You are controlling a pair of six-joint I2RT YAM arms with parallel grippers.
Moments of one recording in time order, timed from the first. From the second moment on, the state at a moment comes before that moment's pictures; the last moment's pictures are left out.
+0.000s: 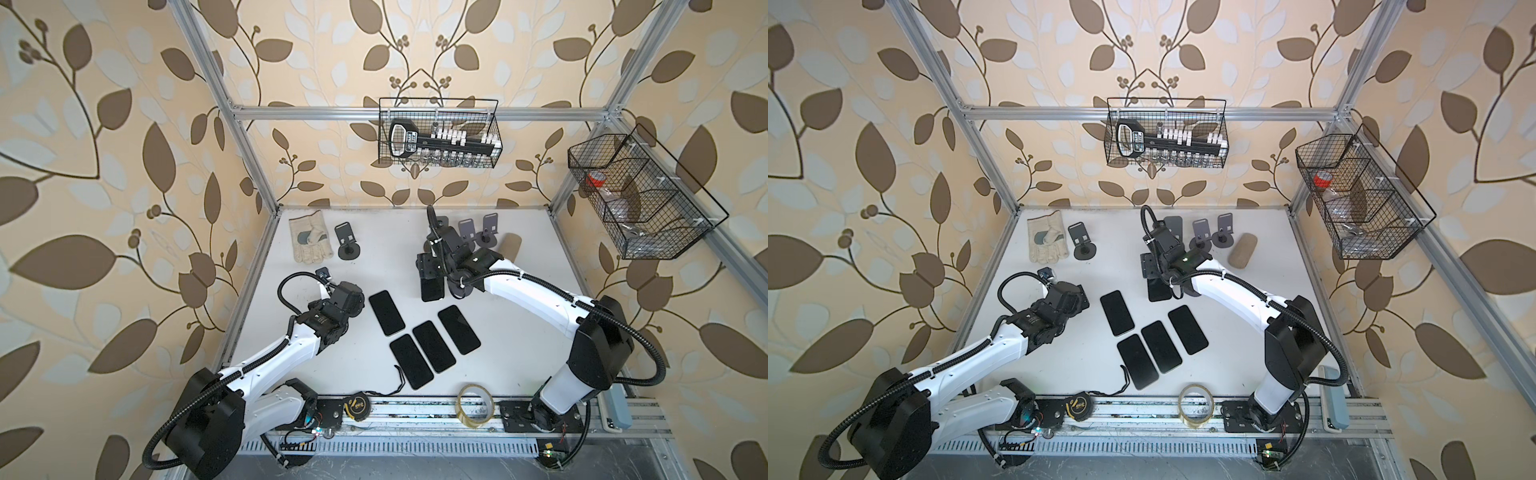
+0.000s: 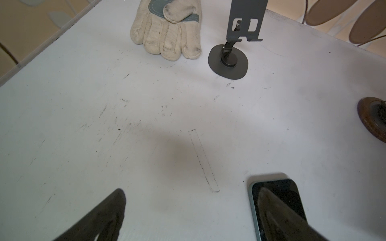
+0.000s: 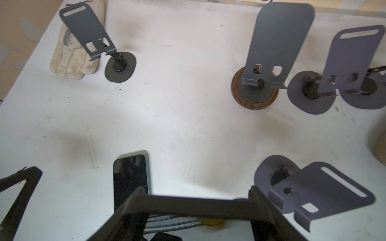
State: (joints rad) left arm -0.51 1.09 0.55 -0.30 -0.57 -0.77; right arm 0.69 1.67 1.37 -0.54 0.23 0.44
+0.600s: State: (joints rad) left arm -0.51 1.09 0.55 -0.30 -0.58 -0.79; right arm 0.76 1.88 1.38 -0.50 0.08 0.37
